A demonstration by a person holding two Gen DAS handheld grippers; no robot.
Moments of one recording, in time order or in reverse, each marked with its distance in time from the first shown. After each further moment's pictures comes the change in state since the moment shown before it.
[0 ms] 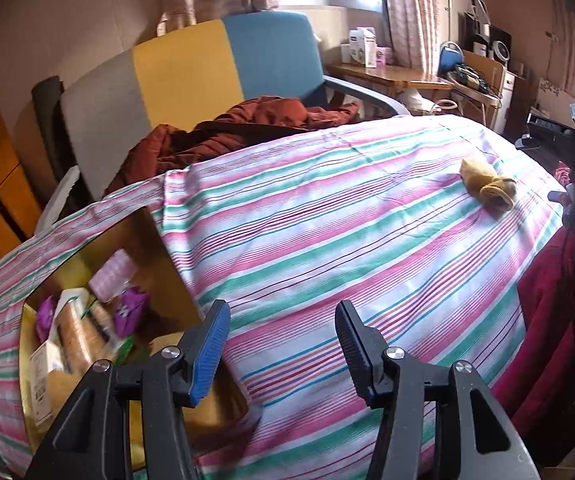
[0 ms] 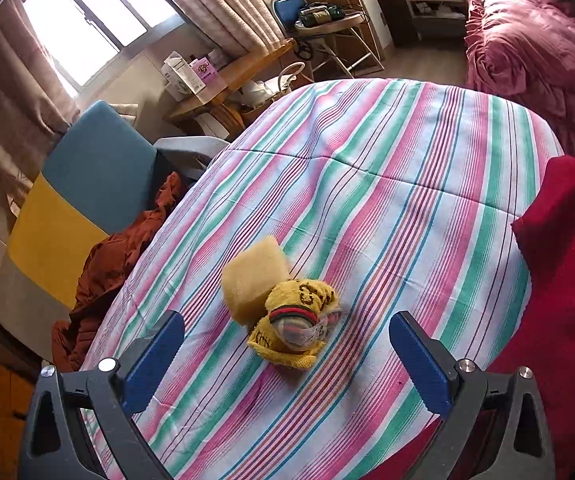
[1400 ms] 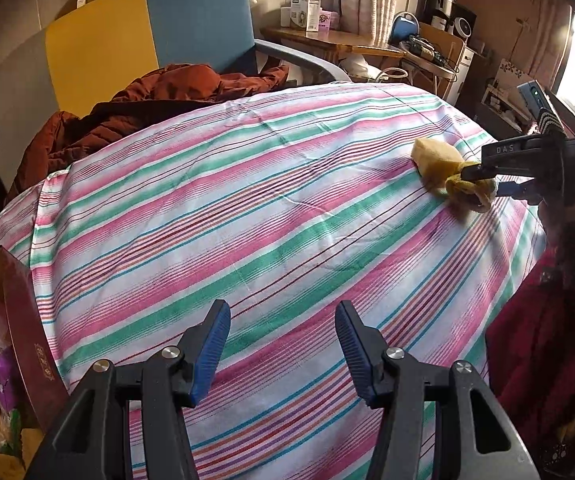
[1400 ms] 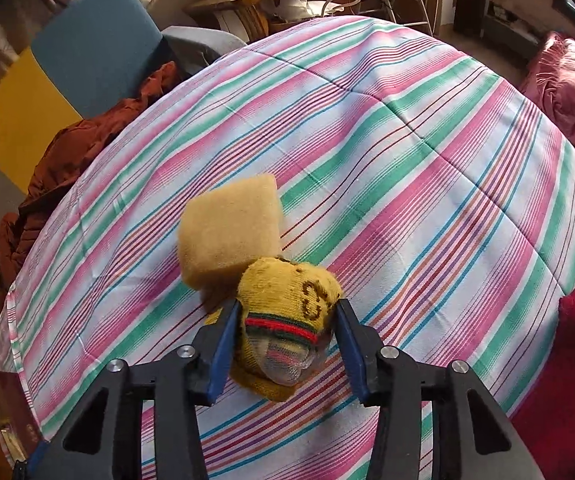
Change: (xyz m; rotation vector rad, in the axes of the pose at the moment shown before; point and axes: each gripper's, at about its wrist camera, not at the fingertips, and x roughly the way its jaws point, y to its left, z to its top) left arm 0.095 -0.073 0.056 0.052 0.133 -0.222; right arm 0.080 0.012 0.009 -0.309 0.285 -0.124
